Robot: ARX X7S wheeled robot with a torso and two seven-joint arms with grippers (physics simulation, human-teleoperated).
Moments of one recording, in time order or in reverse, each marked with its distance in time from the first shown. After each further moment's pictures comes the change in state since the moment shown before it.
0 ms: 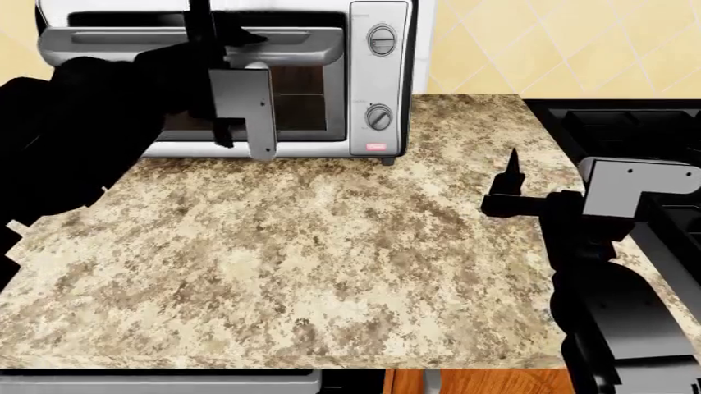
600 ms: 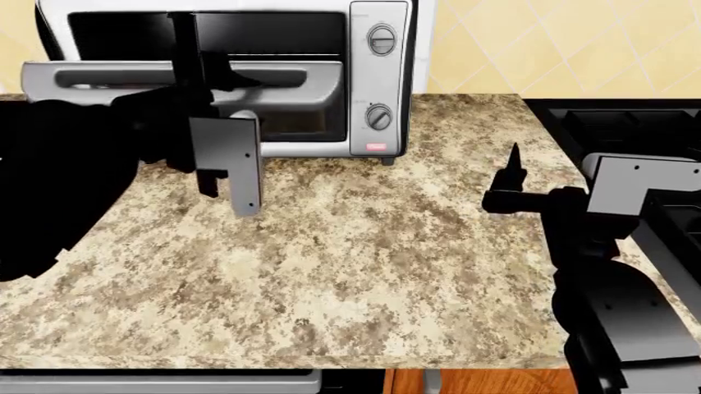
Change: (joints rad) left arm 0.073 -0.218 -0.008 0.487 -0.054 -0.250 0.087; right arm 0.001 0.005 0.002 -0.037 0.020 0.015 0.011
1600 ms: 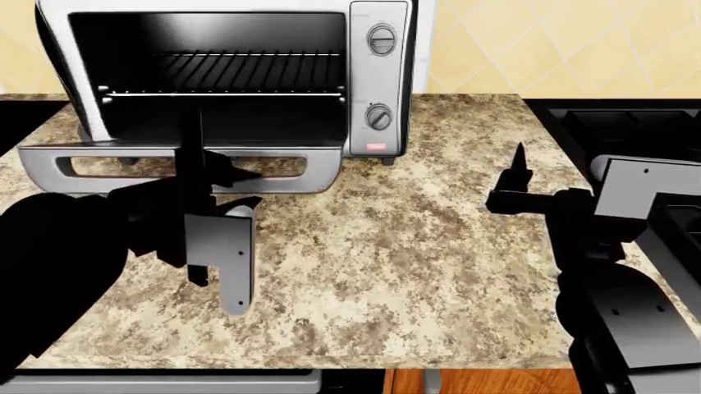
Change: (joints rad) left arm 0.140 -0.182 0.049 0.380 -0.045 -0.193 -0.002; right arm -0.017 0.009 0.012 -0.018 0.026 -0.010 0.012
